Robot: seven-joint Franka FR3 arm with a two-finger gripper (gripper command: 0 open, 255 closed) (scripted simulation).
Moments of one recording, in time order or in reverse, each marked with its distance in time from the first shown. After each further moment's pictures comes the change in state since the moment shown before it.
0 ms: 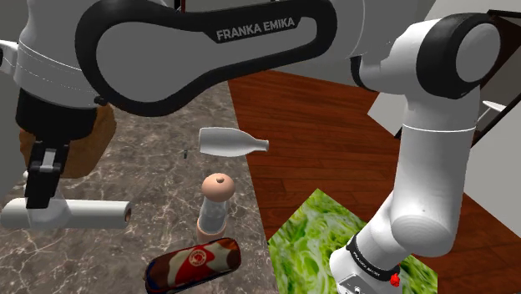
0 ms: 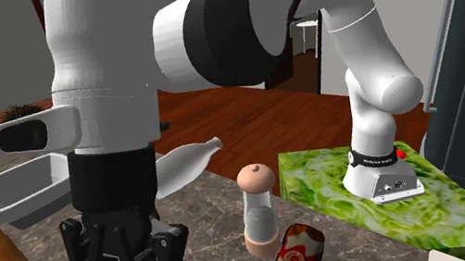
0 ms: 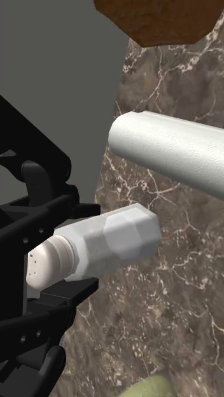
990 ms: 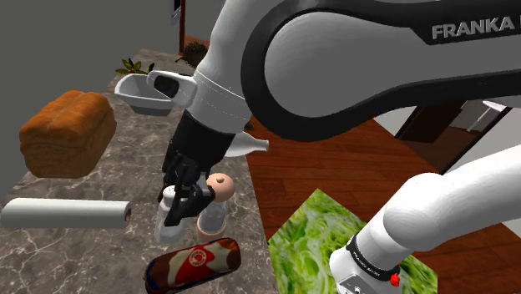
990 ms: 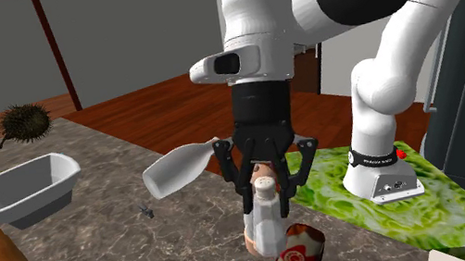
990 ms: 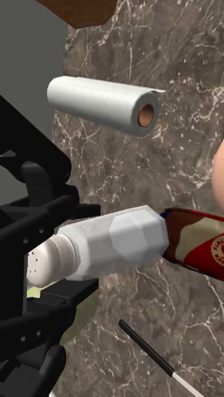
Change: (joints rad) arm -0.191 -0.882 0.012 -0.645 0.884 -0.070 -0.544
